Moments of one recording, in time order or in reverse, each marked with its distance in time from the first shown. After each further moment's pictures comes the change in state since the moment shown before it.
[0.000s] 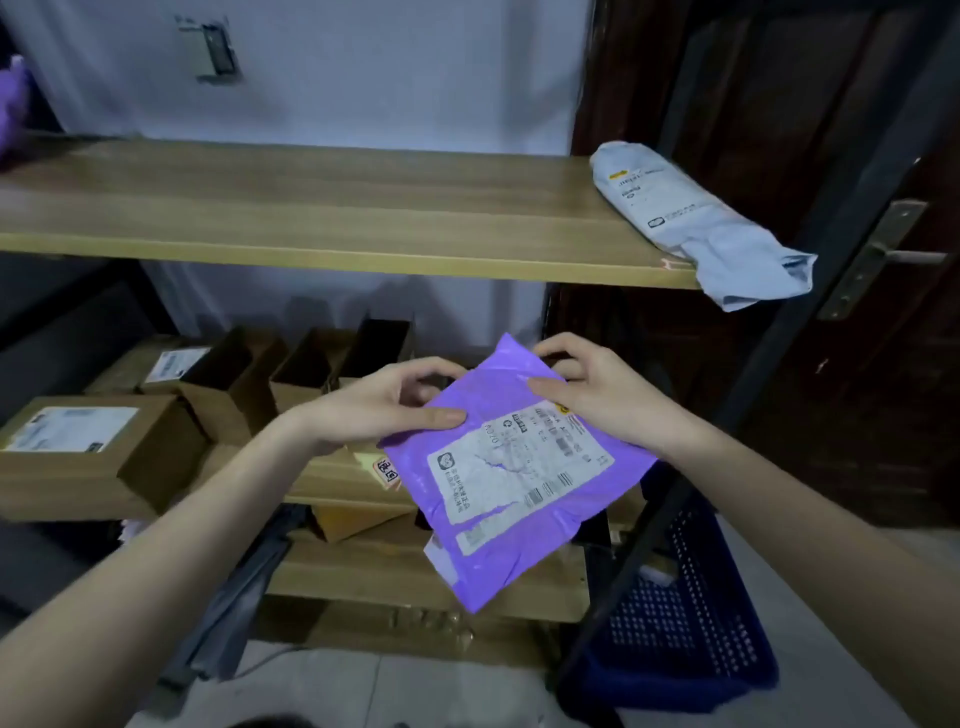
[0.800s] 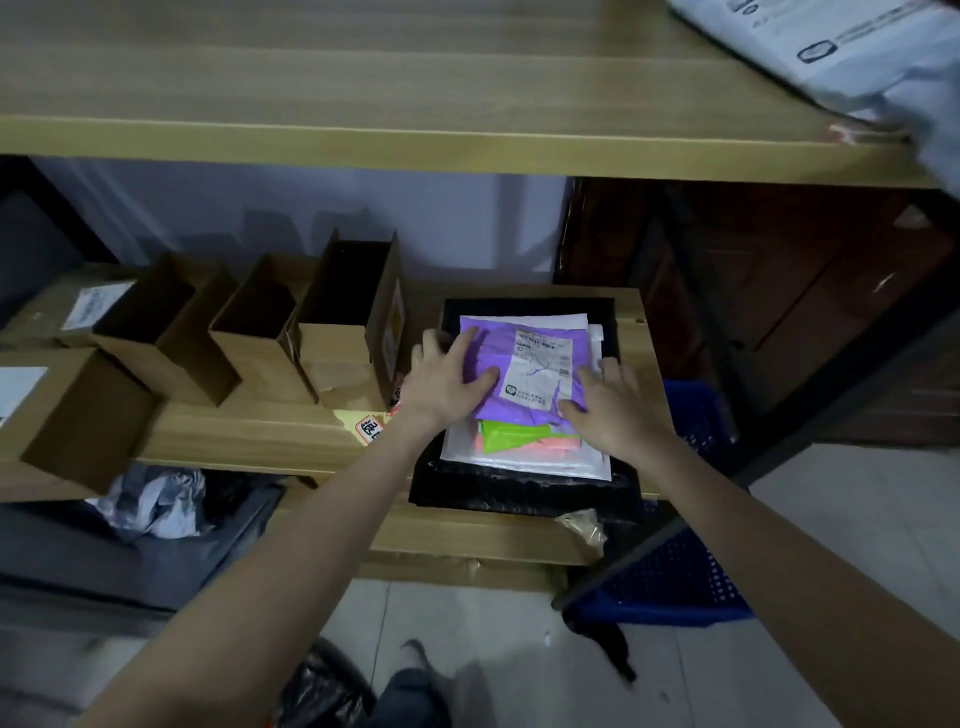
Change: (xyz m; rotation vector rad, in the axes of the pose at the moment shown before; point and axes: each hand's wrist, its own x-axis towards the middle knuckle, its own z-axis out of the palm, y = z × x) left_hand 0.155 -0.138 0.043 0.643 0.377 -0.233; right_hand 0.077 0.164 0.046 -0.722 -0.042 0.305
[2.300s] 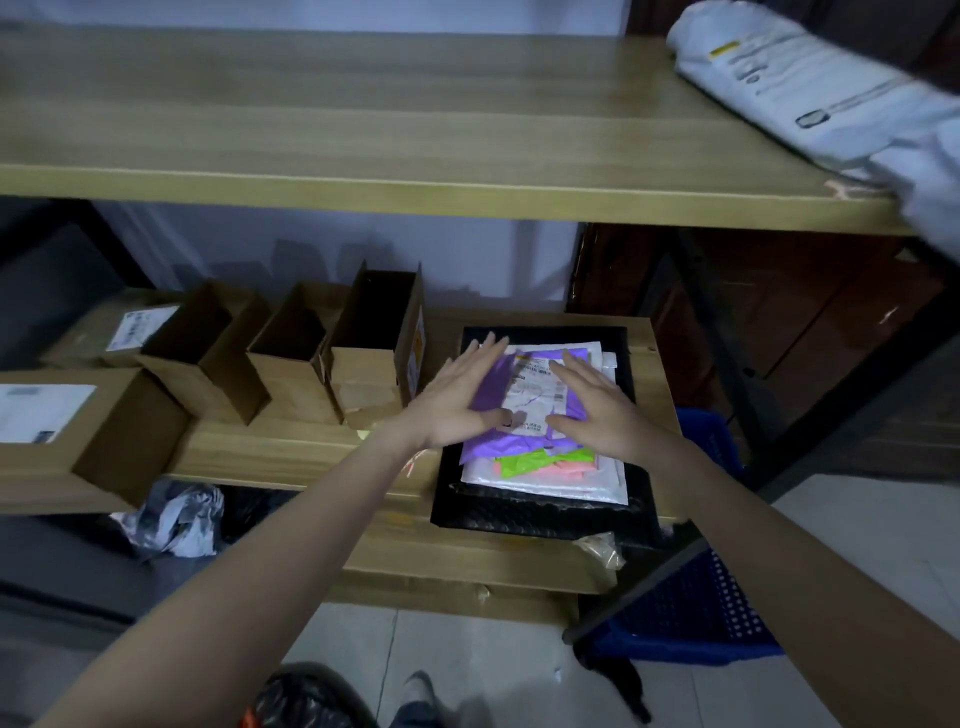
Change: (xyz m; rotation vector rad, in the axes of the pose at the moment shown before) left_hand -0.015 -0.007 -0.040 -0.134 -0.177 0.337; right_hand 0.010 -0.019 -0.013 0.180 -0.039 -0.257
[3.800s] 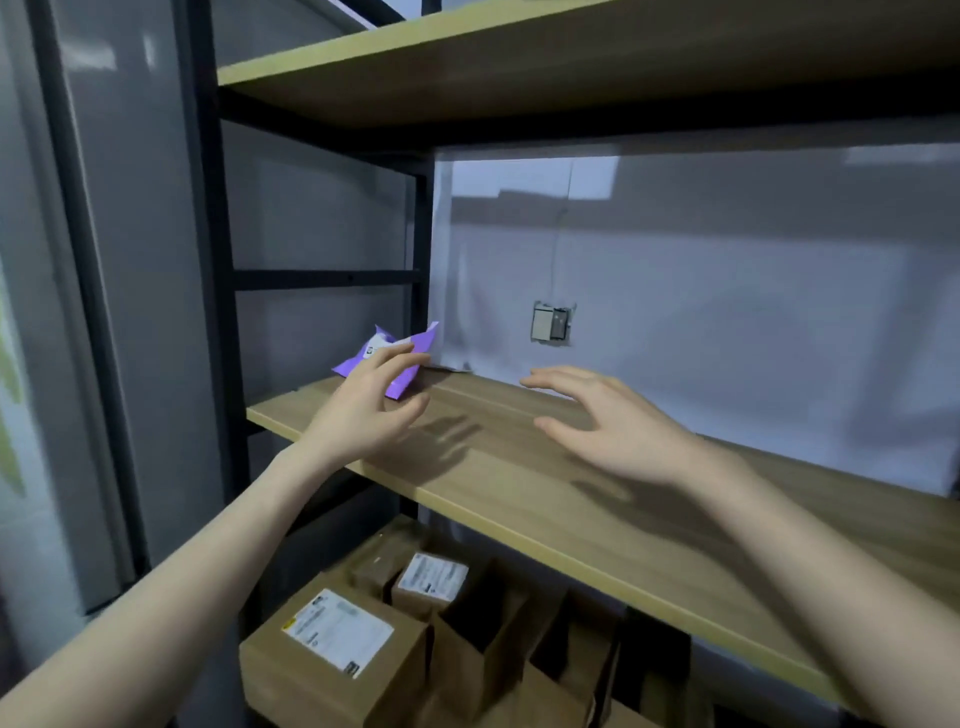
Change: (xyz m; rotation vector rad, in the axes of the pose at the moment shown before) left_hand -0.208 -0.092 -0.403 0.295 1.011 -0.119; right_hand 0.095 -0.423 -0.150 -0.250 0.286 -0.849
